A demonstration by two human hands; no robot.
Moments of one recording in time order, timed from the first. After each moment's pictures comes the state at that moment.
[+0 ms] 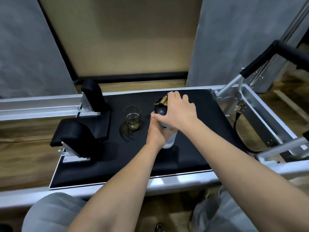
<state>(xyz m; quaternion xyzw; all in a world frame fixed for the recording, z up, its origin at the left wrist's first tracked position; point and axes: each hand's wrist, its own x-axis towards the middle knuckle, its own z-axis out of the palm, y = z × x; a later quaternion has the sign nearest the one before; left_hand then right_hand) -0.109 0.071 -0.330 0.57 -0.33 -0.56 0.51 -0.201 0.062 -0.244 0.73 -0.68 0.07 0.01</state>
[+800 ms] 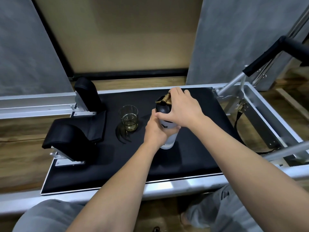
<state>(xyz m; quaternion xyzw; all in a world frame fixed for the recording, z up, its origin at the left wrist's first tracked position) -0.107 0.055 -0.351 0.54 -0.57 -0.41 0.45 -0.227 0.032 -0.246 0.77 -0.63 0.11 -0.02</state>
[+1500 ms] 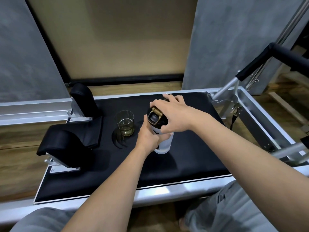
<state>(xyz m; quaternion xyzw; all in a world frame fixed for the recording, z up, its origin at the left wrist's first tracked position) -0.096 0.054 -0.350 0.56 -0.54 -0.47 0.42 -0.239 0.036 -0.222 0.86 -0.48 0.00 -0.13</state>
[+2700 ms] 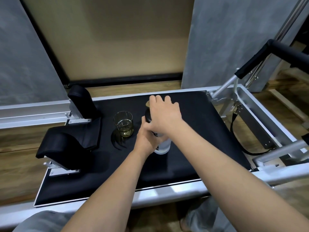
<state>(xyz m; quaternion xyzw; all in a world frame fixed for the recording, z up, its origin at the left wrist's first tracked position) -0.096 0.055 -0.344 0.56 -0.52 -0.47 0.44 -0.186 0.042 -0.237 0.77 -0.64 0.01 0.01</state>
